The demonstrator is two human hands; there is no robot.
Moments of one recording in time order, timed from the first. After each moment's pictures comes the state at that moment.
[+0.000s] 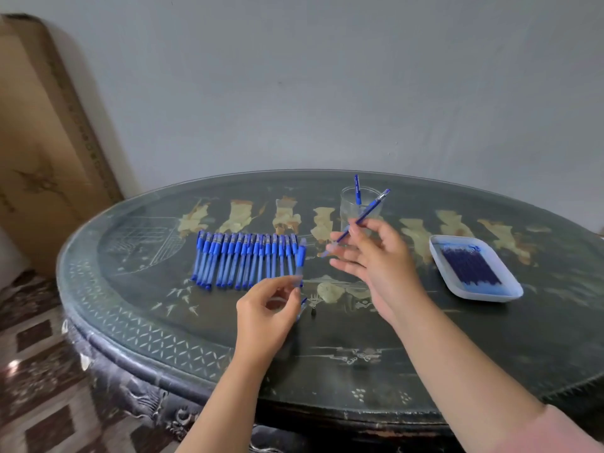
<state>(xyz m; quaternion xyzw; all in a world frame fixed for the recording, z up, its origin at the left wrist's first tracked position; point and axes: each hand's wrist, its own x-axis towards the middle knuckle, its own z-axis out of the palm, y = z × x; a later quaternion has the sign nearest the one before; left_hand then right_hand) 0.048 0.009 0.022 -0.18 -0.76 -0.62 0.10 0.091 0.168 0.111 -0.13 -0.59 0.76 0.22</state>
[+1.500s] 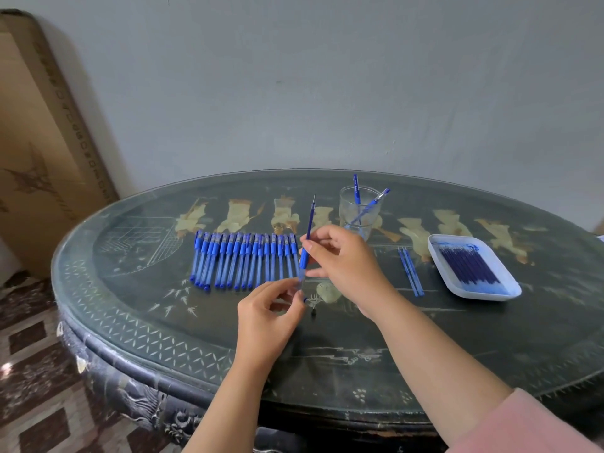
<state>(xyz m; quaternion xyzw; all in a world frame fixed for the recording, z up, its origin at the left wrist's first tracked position) 0.048 0.010 0.018 -0.23 -0.76 -0.58 0.17 0.072 0.145 0.107 -0.08 -0.80 0.58 0.14</state>
